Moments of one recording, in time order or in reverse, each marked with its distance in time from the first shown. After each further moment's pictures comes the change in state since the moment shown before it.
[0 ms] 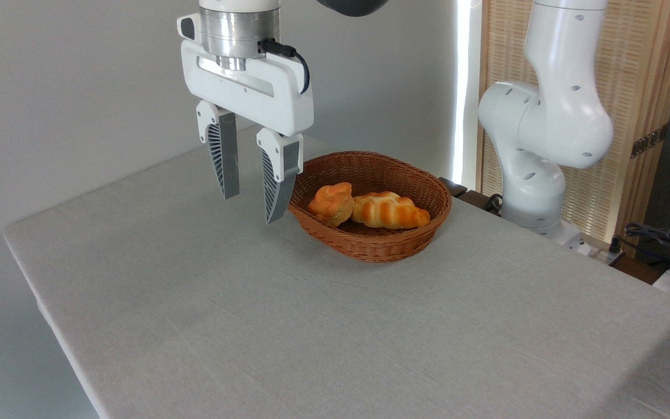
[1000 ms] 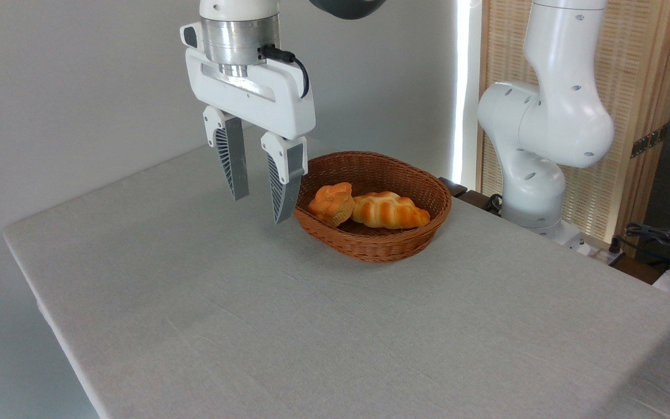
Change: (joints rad) arm 0.009 0.005 -0.029 -0.005 0.000 -0.052 0.008
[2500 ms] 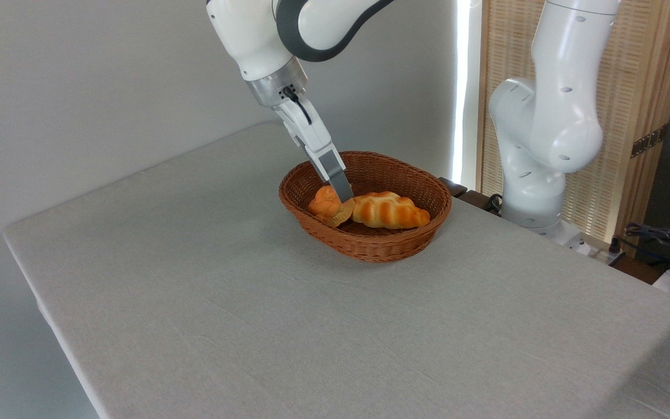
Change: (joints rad) arm -0.337 -0.064 -0.011 -0.281 0.000 -0.199 0.071
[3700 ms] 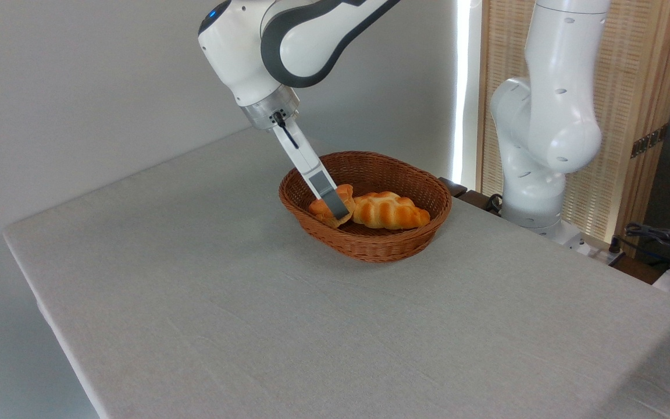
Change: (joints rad) arm -0.023 0.087 0.000 0.000 0.028 0.042 0.062
